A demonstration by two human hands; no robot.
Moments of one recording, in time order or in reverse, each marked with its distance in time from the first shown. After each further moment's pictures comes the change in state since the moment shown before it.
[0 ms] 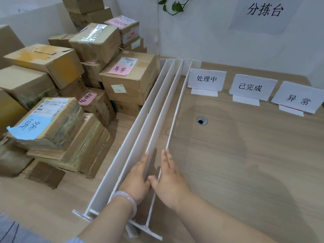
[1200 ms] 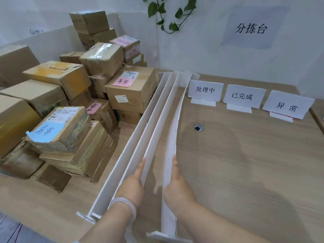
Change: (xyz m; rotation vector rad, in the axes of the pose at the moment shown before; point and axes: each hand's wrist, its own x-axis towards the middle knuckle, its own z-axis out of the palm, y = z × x) left_hand -0.026 0.006 -0.005 0.145 0.102 -0.103; right_hand -0.039 0.001 -0.003 0.126 0.107 0.215
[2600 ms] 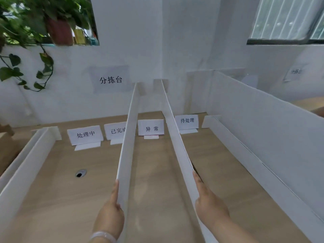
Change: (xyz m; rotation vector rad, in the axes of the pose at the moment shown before) left_hand -0.108 0.295 0.174 -0.063 -0.024 0.397; right_hand -0.186 0.344 -0.293 -0.112 0.573 0.340
